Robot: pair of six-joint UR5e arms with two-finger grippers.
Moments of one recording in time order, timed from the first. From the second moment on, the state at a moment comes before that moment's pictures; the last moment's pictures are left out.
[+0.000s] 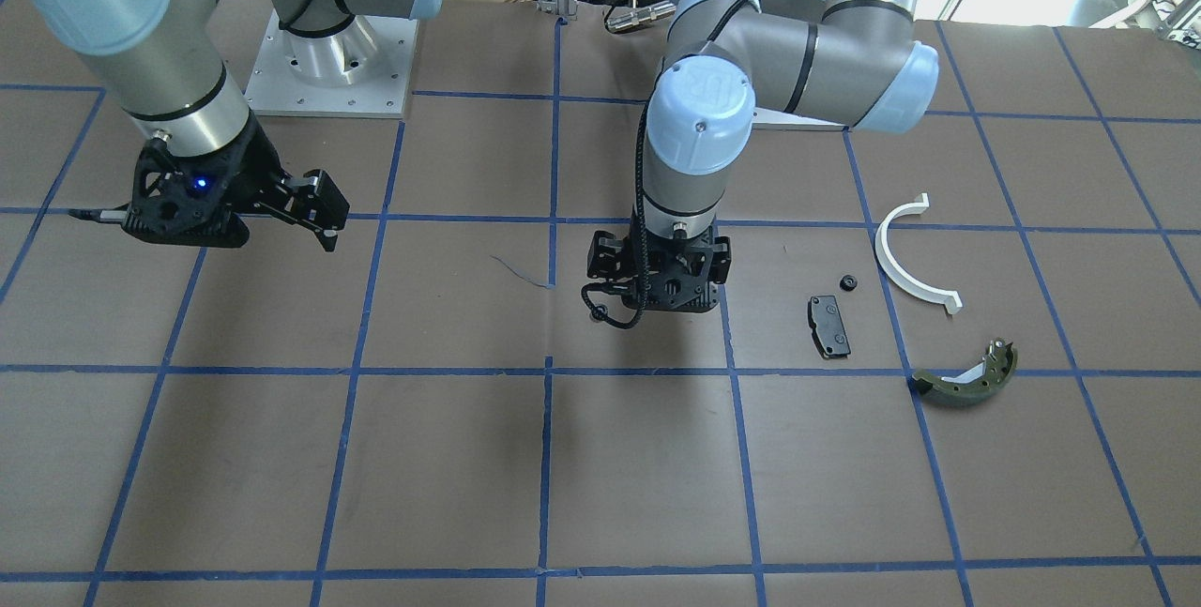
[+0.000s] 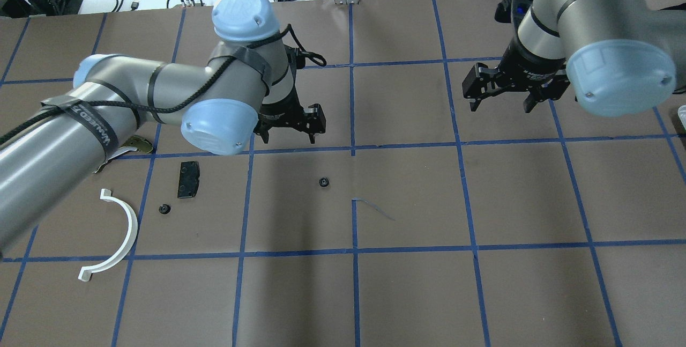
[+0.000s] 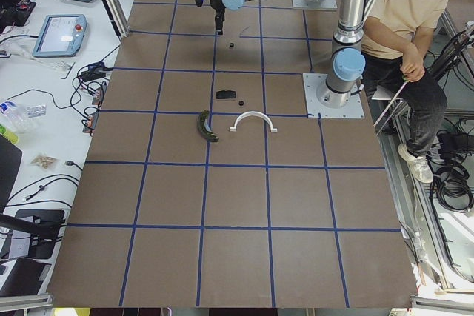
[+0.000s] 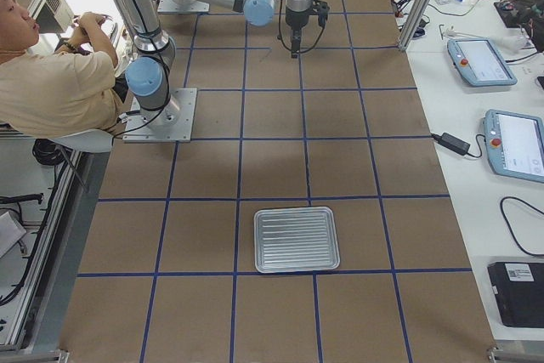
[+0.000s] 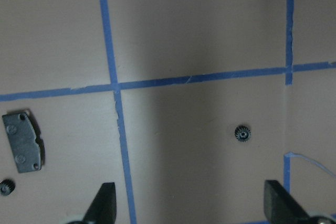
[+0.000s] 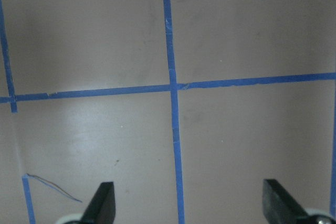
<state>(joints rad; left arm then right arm) -1.82 -1.84 -1.81 -1.09 1.57 -0.21 1.51 -1.55 1.75 -1.77 -1.55 0.00</state>
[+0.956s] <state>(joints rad) -1.92 -1.94 -1.99 -0.75 1.58 -0.32 1.52 -1.57 1.62 -1.58 -1.55 0.02</state>
